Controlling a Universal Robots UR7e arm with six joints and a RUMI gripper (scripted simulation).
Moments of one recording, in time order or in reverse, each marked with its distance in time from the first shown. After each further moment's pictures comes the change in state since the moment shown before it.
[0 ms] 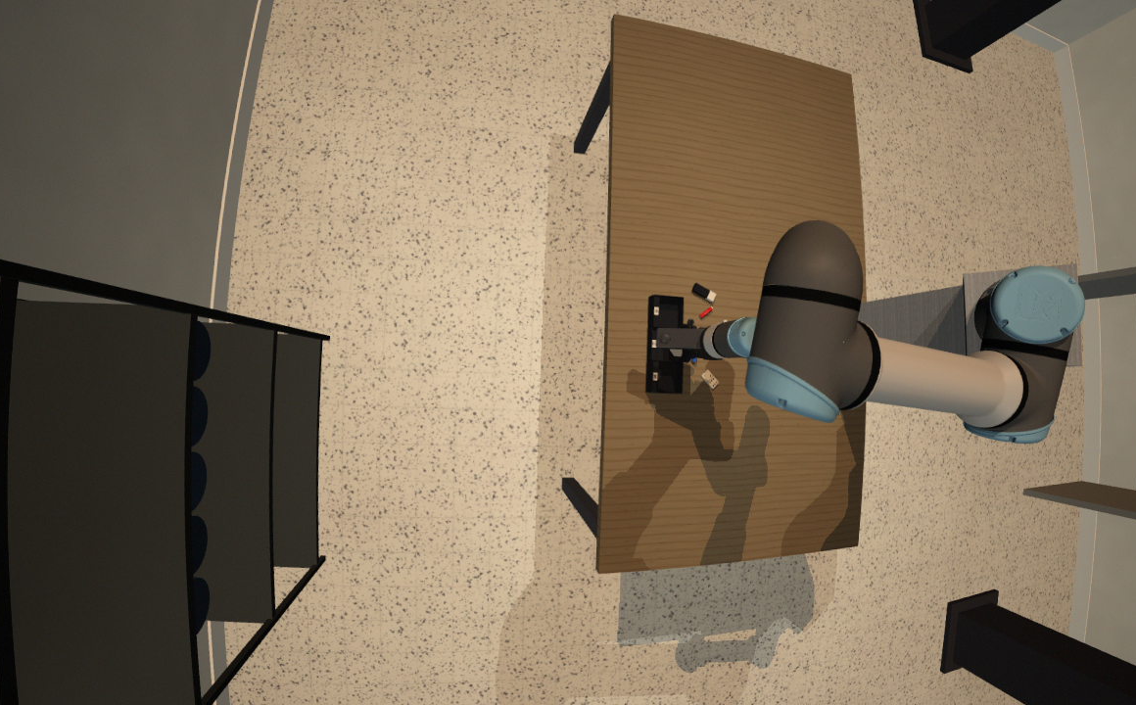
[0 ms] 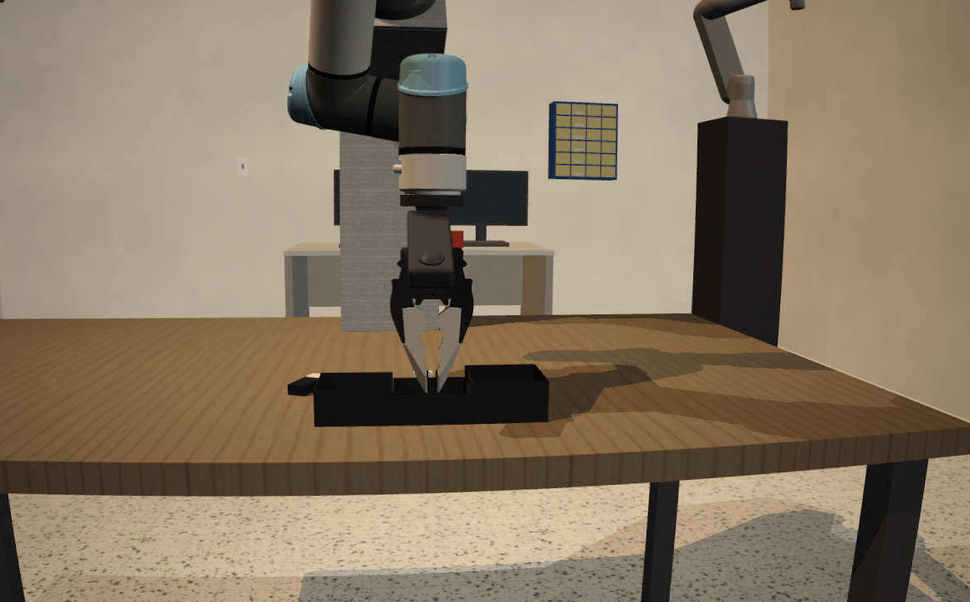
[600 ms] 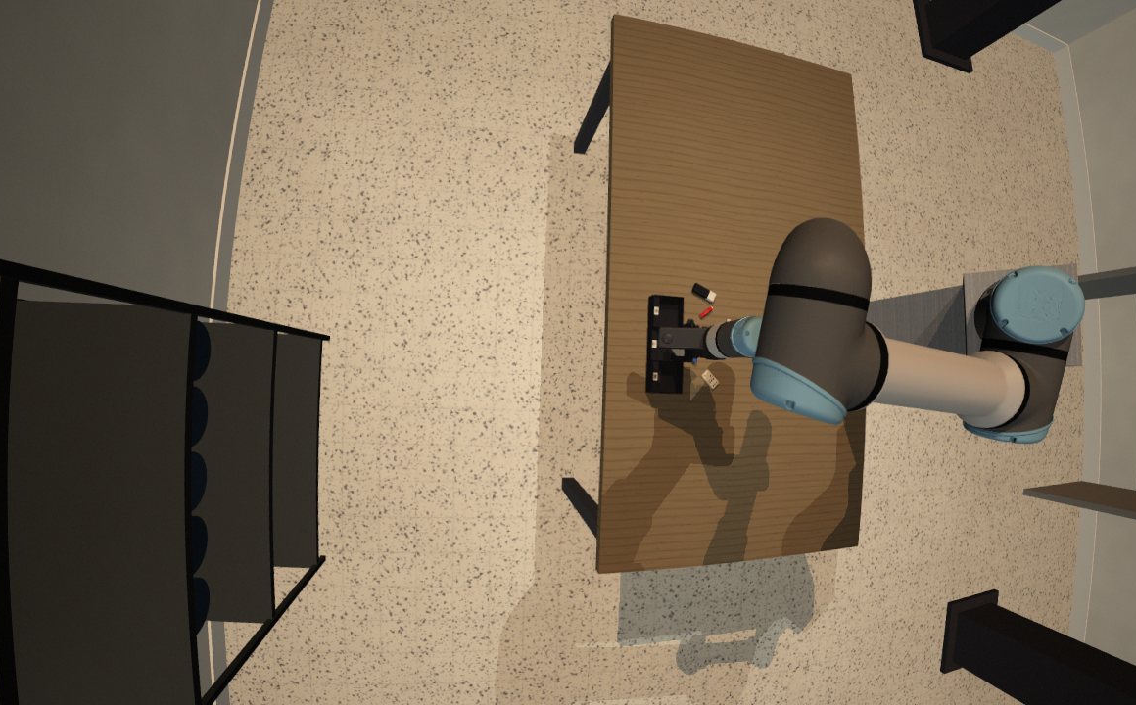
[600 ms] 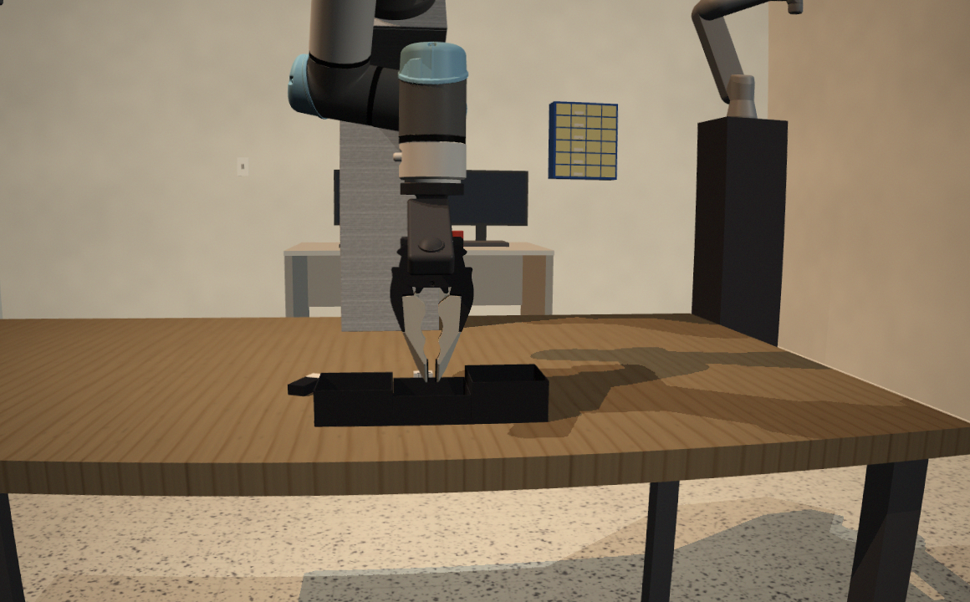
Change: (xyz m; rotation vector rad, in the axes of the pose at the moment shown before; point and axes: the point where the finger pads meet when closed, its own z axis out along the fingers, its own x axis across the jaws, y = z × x) arm 0.000 0.000 -0.013 -0.001 0.001 0.001
